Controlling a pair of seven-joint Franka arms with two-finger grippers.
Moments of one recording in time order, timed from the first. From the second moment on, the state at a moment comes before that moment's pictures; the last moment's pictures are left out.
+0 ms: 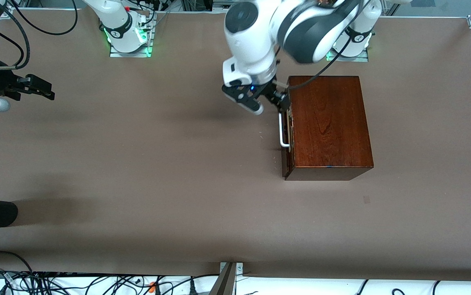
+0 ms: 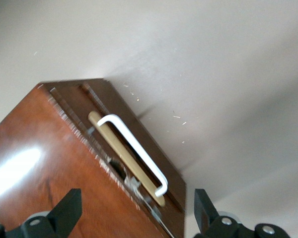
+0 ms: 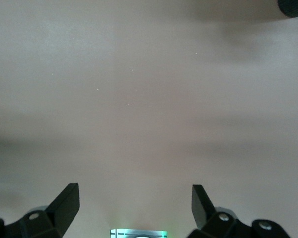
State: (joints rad) left arm -0.42 0.43 -0.45 -1.29 0.31 1.51 -0.31; right arm -0.01 0.00 -0.01 -1.67 0.00 1.56 -0.04
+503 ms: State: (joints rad) left arm -0.20 0.38 -0.44 -1.17 0.22 1.39 -0.49; right arm -0.01 0.00 0.00 -1.67 0.00 1.56 -0.04
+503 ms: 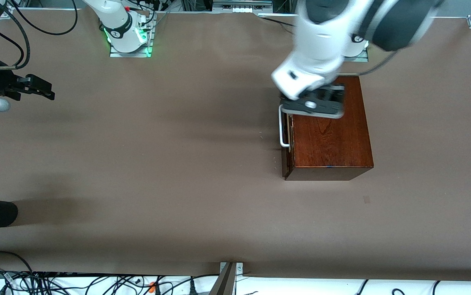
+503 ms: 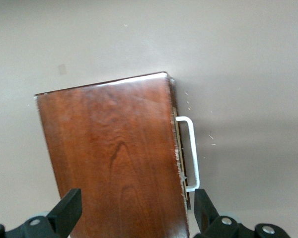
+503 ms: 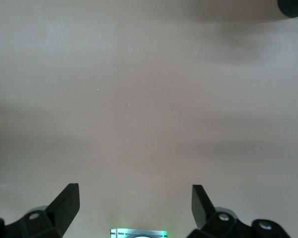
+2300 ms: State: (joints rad) left arm -0.10 -0.03 0.03 -1.62 0.01 1.50 -0.03; right arm -0.01 0.00 0.00 -1.67 0.01 1.54 -0.04
